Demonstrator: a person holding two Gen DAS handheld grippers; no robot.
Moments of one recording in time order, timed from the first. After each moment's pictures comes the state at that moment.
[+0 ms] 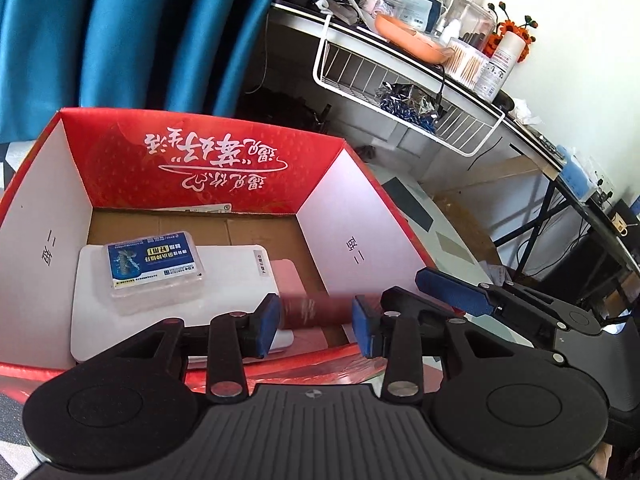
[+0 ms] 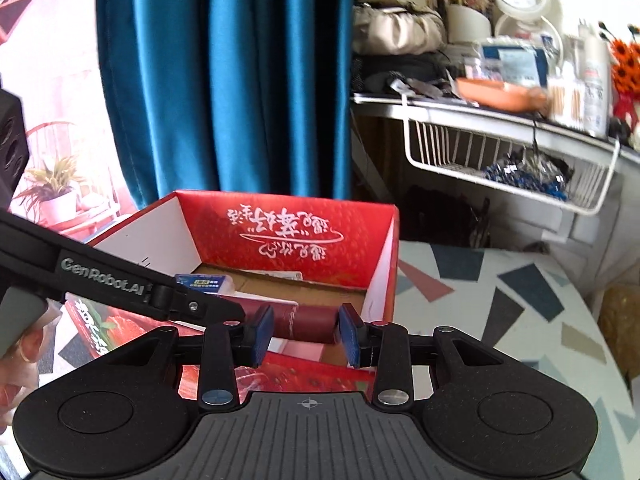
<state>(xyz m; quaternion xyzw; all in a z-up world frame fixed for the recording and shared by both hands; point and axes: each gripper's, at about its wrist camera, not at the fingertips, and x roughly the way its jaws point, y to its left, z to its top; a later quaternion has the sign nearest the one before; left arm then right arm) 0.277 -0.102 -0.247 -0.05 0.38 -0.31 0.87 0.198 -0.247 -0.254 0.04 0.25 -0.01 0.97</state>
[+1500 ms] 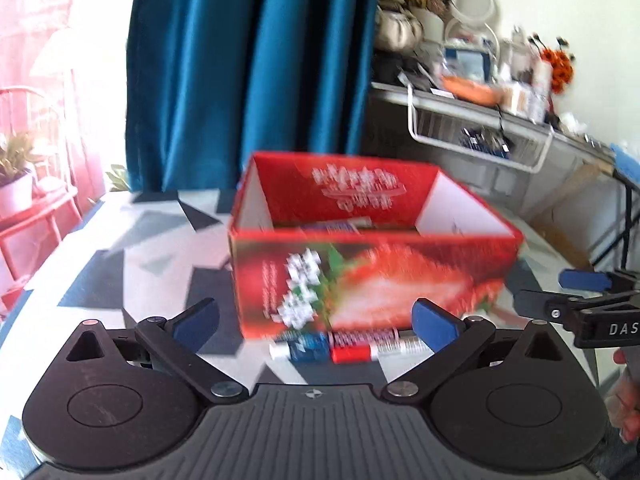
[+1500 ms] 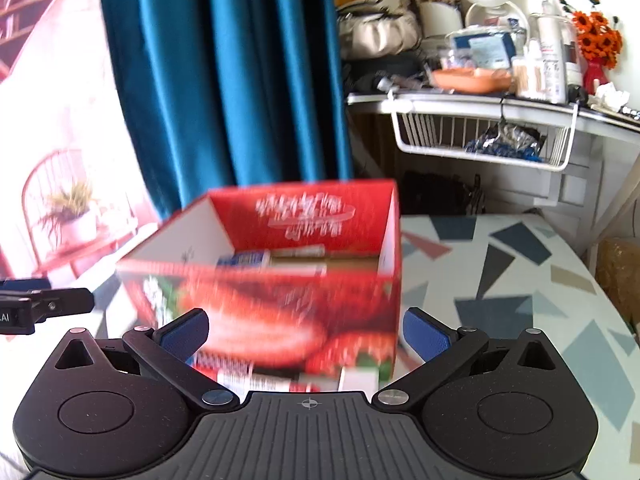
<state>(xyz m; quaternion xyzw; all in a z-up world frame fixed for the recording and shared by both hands) 0.134 -0.004 -0.236 0.03 0.28 -0.15 0.95 0.109 -0.215 -0.249 0.09 0.25 -0.01 0.96</state>
